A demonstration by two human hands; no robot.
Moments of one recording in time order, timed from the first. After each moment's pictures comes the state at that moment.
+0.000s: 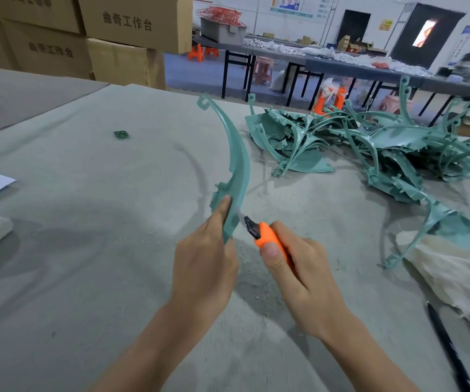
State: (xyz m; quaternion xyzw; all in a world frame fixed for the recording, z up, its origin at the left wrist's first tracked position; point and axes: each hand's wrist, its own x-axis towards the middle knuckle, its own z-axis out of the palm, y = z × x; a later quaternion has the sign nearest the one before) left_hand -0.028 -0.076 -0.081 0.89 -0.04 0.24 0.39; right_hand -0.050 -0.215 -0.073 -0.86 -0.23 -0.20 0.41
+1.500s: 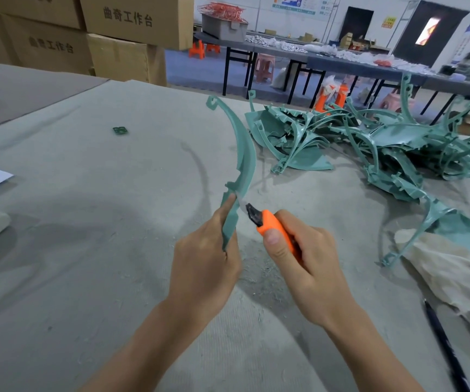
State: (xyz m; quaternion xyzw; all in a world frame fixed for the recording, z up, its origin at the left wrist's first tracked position) left_hand -0.031 -0.078 -0.080 0.85 -0.09 0.34 0.39; right_hand -0.046 -0.222 -0.064 -0.86 -0.22 -0.22 0.41
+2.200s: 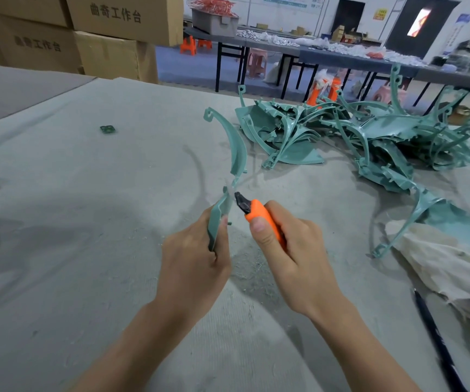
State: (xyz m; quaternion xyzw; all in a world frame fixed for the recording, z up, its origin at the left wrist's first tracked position) left_hand -0.029 -0.080 -0.085 0.81 -0.15 0.45 0.35; right_hand -0.044 -0.223 -0.066 -0.87 -0.18 -0.22 0.40
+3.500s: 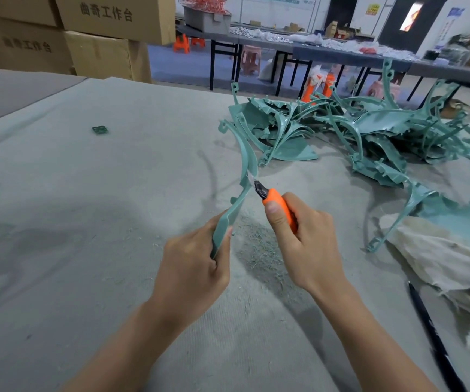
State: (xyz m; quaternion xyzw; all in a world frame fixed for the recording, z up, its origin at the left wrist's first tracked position) left_hand -0.030 -0.076 -0.090 0.82 -0.21 0.41 0.34; right_hand -0.023 -0.246 -0.079 -0.90 -0.08 -0.27 0.34
